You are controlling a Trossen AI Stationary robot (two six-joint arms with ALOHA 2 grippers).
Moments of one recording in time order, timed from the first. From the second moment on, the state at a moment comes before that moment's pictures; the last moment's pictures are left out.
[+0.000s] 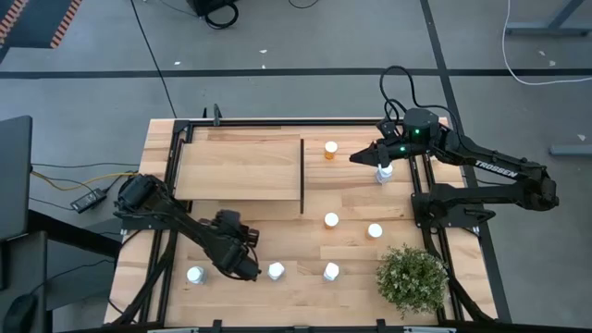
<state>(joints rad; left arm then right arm) -0.58 1.85 1.25 -1.39 -0.54 -2.03 -0.45 0.86 0.84 -0.32 -0.48 0.81</state>
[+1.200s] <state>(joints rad) -0.25 1.75 1.95 -1.57 -0.79 -1.30 -0.44 0.84 0.84 -0.31 -0.67 0.78</state>
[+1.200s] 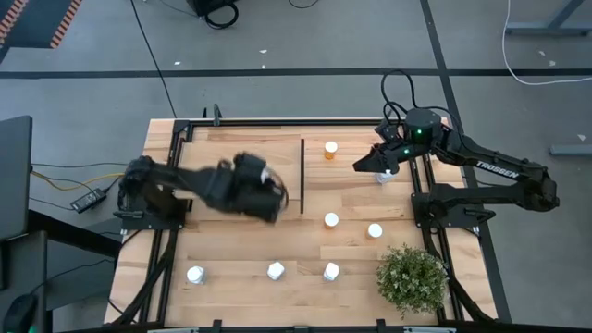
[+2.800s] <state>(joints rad) 0.48 1.02 1.11 -1.32 -0.58 -0.73 -0.44 0.83 0.84 -0.30 -0.37 0.78</state>
